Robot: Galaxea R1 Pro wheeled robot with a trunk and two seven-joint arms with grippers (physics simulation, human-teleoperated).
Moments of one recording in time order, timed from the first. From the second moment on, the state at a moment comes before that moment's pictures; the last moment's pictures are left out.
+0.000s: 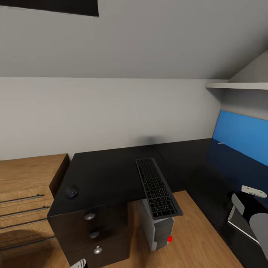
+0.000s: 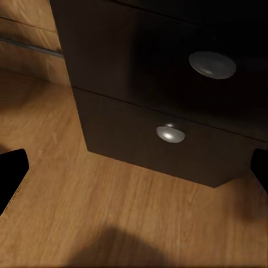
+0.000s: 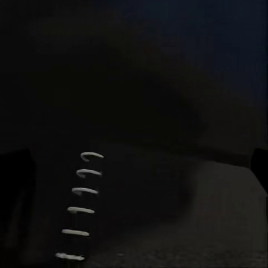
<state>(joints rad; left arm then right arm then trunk) 0.08 0.22 -0.65 -1.23 0.78 -0.24 0.79 -0.85 -0.39 -0.22 -0.33 -0.14 0.29 -0.34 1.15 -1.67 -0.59</state>
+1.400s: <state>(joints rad) 0.08 0.22 -0.65 -1.23 0.78 -0.24 0.79 -0.85 -0.39 -0.22 -0.33 -0.15 0.29 -0.34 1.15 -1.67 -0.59</state>
